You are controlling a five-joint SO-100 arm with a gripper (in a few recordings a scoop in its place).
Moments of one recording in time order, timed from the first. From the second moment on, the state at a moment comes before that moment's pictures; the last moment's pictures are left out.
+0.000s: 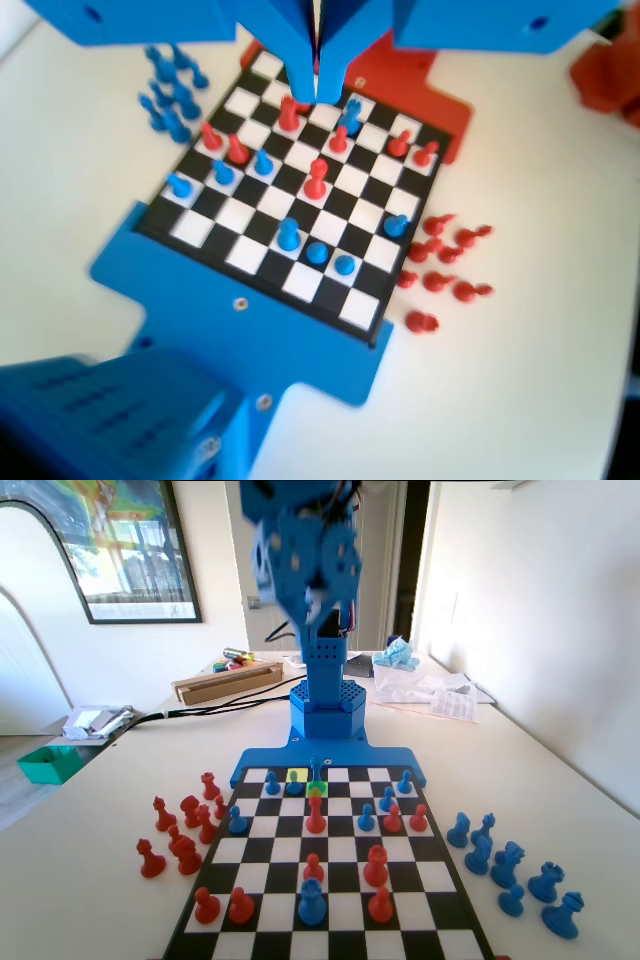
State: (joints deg) arm 8.3 126.6 110.2 94.5 -122.1
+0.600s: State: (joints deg) arm 9.7 152.1 109.3 104.2 -108.8
